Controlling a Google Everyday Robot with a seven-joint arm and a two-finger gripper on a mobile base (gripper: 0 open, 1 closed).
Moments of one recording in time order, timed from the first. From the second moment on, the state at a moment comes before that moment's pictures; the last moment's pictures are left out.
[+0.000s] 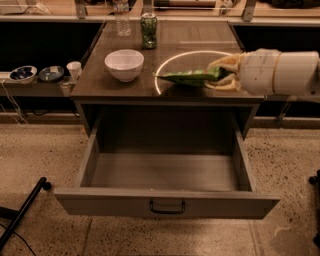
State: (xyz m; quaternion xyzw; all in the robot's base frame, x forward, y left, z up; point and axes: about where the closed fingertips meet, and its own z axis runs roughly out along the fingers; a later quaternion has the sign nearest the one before) arm 0.612 -0.150 0.930 -0.63 0.51 0.00 0.59
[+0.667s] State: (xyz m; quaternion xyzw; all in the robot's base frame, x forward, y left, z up) arm 0.520 -0.161 0.815 -0.59 0.57 0.10 0.56
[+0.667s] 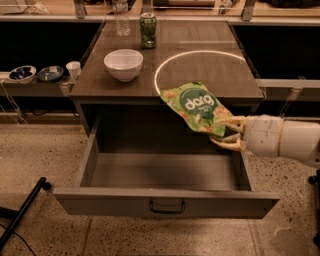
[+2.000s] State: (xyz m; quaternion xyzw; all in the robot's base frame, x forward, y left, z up) arm 0.499 -0.129 0.656 -0.69 0.61 0.17 0.35
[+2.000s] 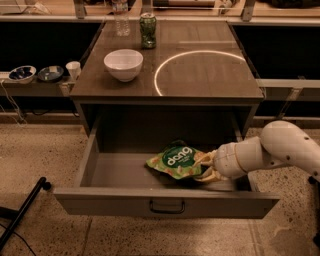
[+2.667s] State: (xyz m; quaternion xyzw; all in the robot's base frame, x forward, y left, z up) arm 0.502 -0.117 0.650 -0.70 0.60 0.17 0.34
